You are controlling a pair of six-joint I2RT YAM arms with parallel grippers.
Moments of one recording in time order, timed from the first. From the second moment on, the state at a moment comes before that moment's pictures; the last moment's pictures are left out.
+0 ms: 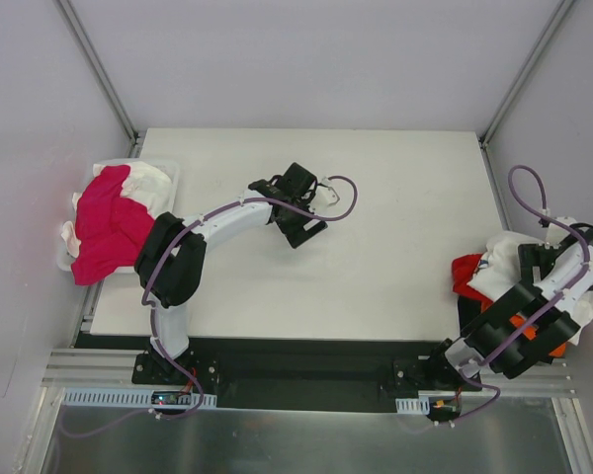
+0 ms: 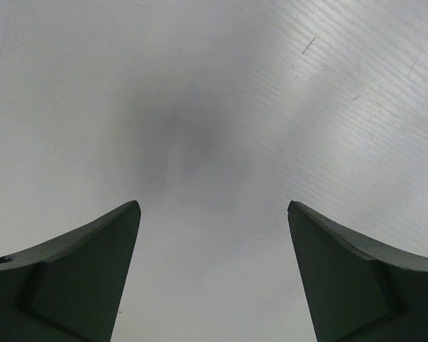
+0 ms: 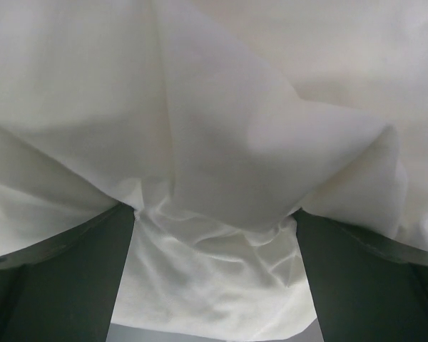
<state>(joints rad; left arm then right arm) -0.69 1.90 1.47 -0.63 0.05 0.37 -0.88 1.37 1.12 -0.90 -0.08 -0.85</state>
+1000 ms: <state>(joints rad) -0.64 1.90 1.49 -0.55 -0.07 0.29 -0.34 1.02 1.29 -1.08 -0.11 -0.62</state>
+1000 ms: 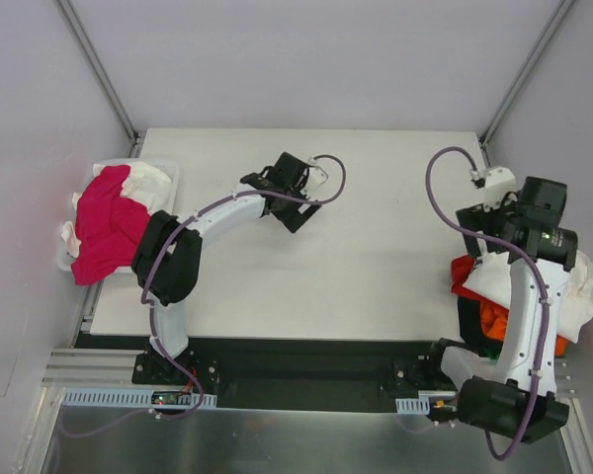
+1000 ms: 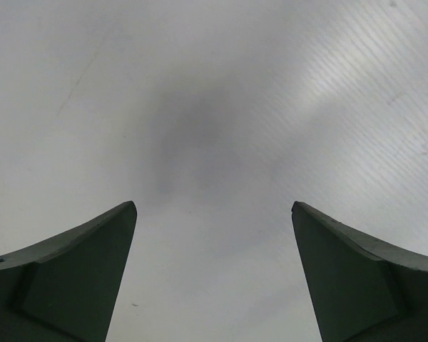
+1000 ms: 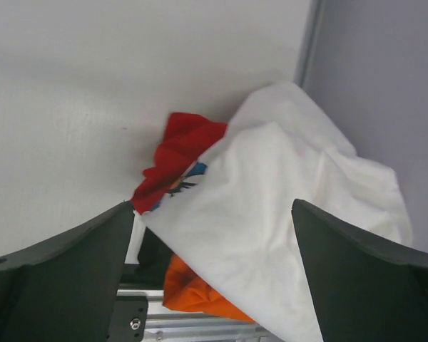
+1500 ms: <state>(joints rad) -0.38 1.82 1.47 -0.53 -0.13 0.06 0.25 1.49 1.33 -0.94 0.08 -0.28</state>
